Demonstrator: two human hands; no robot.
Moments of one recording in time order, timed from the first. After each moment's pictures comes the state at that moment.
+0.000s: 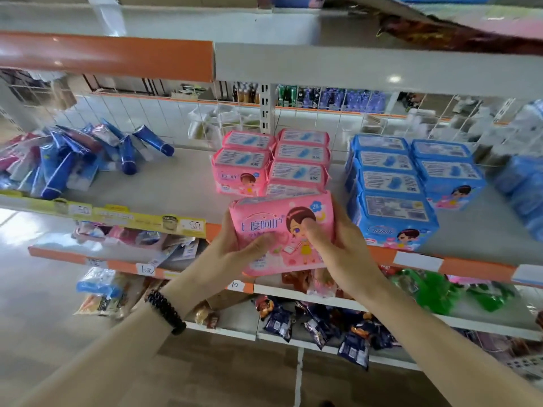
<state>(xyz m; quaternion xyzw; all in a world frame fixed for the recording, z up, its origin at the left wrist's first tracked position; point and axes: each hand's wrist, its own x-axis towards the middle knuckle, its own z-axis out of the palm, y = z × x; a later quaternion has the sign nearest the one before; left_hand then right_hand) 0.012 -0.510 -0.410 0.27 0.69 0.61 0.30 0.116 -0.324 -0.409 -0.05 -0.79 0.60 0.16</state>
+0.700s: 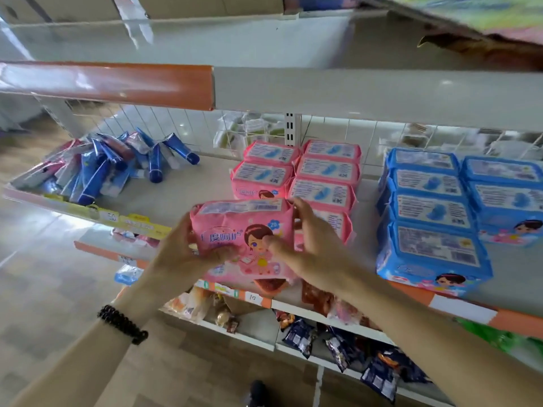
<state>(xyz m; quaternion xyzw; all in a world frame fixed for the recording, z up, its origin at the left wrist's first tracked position) -0.047 -0.542 -0.402 0.17 0.82 0.54 0.10 0.029 -0.316 -0.404 0.01 -0.86 0.51 0.04</state>
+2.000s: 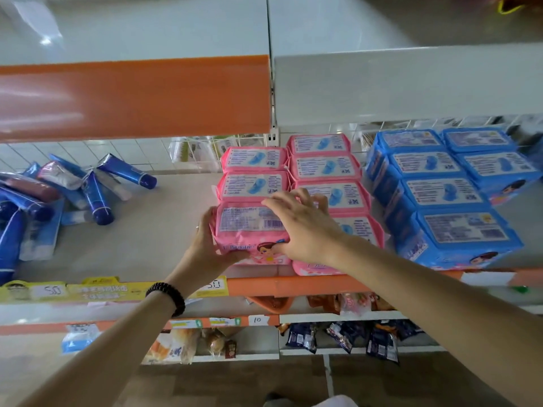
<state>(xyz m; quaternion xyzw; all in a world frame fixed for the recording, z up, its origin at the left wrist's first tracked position) -0.223 -0.521 -0.514 0.31 0.80 0.48 0.19 -0.097 -0.326 -0.449 -0.06 -0.99 0.08 0.03</state>
